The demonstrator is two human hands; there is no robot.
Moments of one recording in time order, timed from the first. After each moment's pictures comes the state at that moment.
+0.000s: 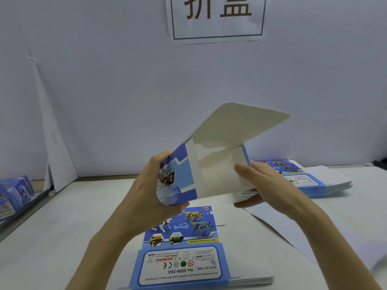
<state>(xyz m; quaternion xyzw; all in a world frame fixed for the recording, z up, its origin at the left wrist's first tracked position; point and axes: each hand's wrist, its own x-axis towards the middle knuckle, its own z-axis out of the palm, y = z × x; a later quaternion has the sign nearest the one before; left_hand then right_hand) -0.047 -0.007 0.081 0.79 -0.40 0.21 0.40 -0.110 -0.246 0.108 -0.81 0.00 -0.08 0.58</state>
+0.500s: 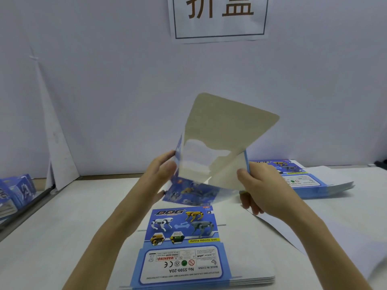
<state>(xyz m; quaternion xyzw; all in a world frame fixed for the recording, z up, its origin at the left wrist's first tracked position) -0.050 -0.024 0.102 0.72 -0.19 -0.09 0.66 -0.113 -0.232 0.108 -0.90 0.04 -0.14 0.41</state>
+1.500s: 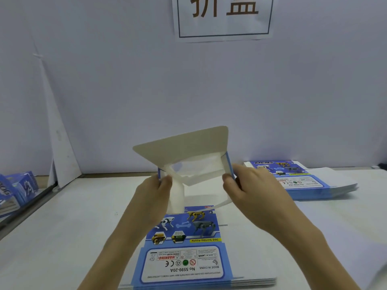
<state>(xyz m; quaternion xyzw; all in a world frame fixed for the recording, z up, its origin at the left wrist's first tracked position) -0.060 -0.024 0.087 0.87 -0.09 0.07 0.48 -0.120 -0.206 0.109 -0.95 -0.01 -0.25 0.18</state>
